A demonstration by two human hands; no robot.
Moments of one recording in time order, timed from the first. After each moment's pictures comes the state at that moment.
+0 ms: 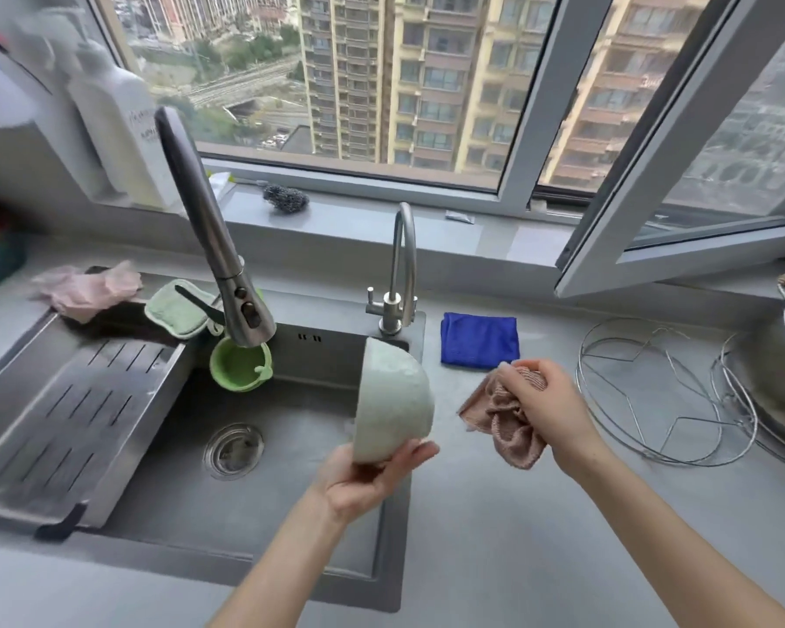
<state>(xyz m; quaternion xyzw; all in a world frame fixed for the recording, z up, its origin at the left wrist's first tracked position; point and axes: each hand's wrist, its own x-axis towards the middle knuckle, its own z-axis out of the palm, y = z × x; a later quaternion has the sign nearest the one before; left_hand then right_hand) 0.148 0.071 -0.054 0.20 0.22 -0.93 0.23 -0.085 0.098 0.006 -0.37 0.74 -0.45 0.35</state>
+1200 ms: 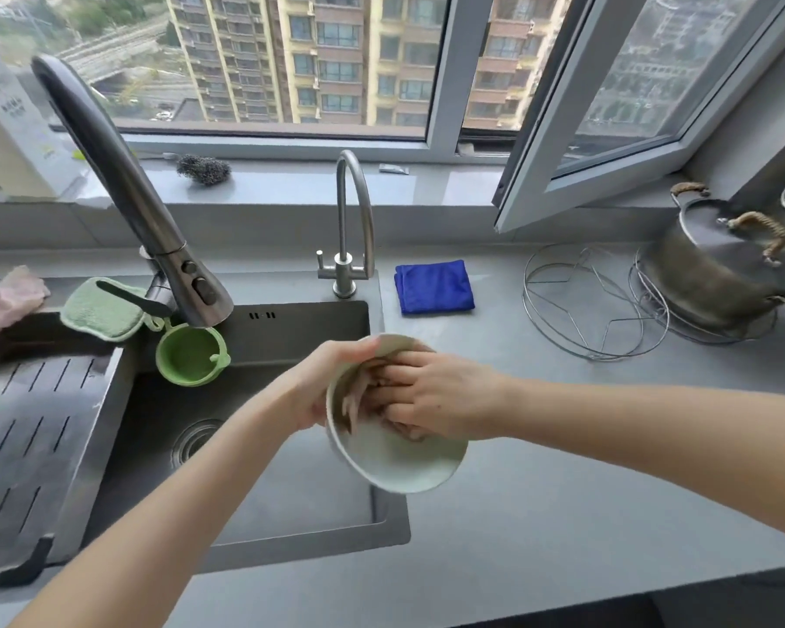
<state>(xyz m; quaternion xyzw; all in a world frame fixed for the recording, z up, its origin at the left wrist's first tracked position) 0.158 0.037 0.011 0.38 -0.41 -0.83 0.04 -0.009 0.110 0.009 -0.92 0.34 0.18 -0.10</state>
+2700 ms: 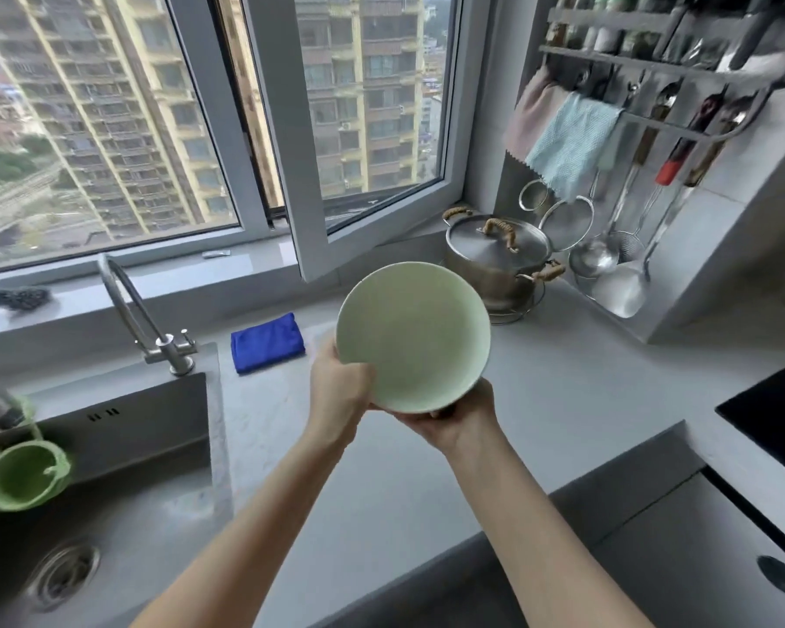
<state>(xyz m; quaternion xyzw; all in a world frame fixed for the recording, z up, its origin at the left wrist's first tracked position) -0.051 0.253 0.101 0.40 -0.57 -0.65 0.31 -0.141 0.326 0.070 -0.13 -0.32 0.80 -0.50</state>
